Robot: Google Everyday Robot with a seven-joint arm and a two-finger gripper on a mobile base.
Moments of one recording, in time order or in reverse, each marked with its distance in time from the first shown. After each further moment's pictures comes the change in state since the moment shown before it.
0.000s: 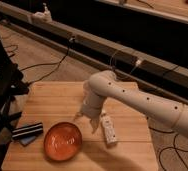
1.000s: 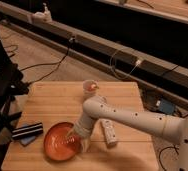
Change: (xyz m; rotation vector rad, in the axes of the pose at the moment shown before) arm -0.027 0.000 0.123 0.016 -0.139 0.054
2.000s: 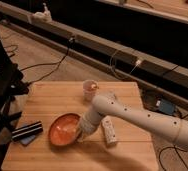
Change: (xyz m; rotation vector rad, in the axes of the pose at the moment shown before) arm 0.007 0.001 -0.077 0.163 0.069 0.059
